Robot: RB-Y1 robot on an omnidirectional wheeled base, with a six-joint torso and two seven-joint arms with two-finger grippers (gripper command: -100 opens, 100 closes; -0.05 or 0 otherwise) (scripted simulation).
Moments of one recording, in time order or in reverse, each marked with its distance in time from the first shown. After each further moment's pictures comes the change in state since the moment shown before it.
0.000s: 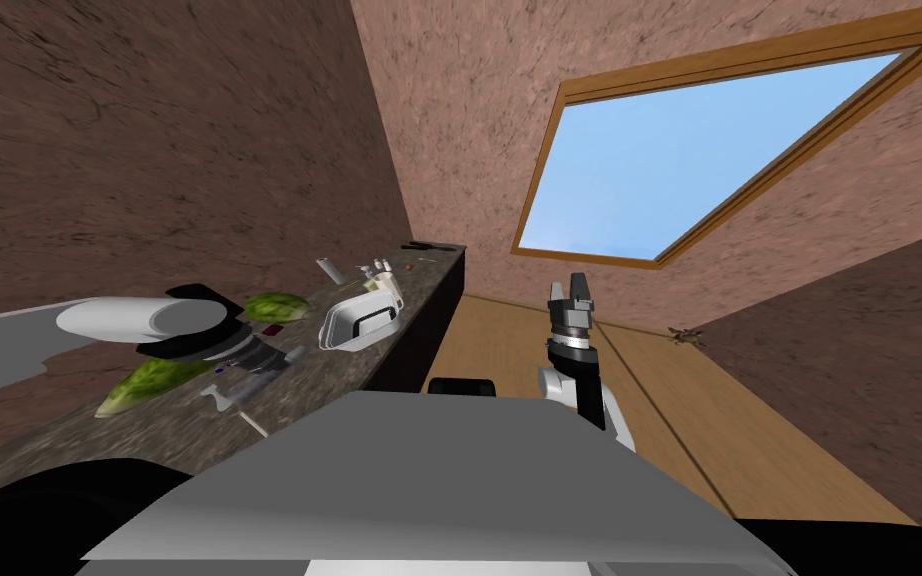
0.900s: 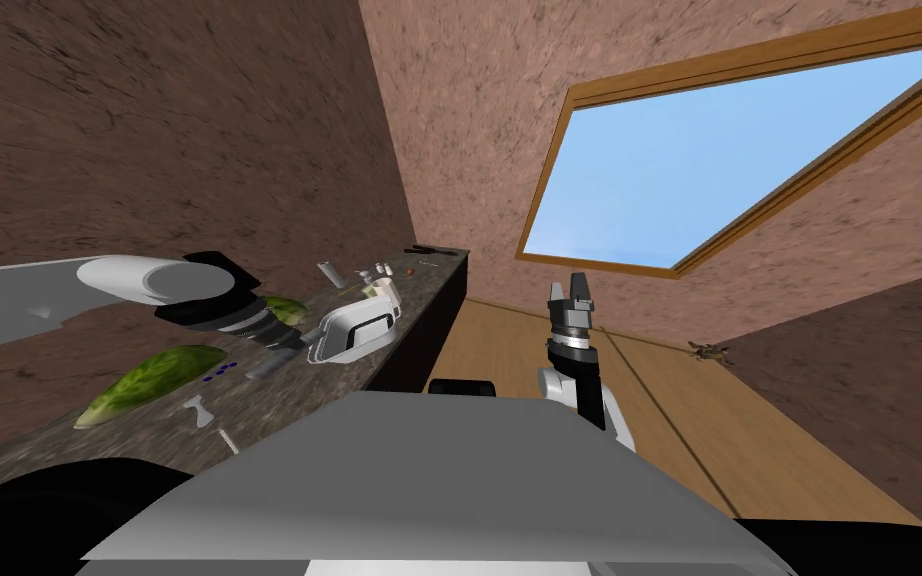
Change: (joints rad) left arm -0.048 0.111 0.113 -0.094 0.146 0.135 0.130; right arm 0.000 0.000 0.000 0.000 0.000 0.000 0.000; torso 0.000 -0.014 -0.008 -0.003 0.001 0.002
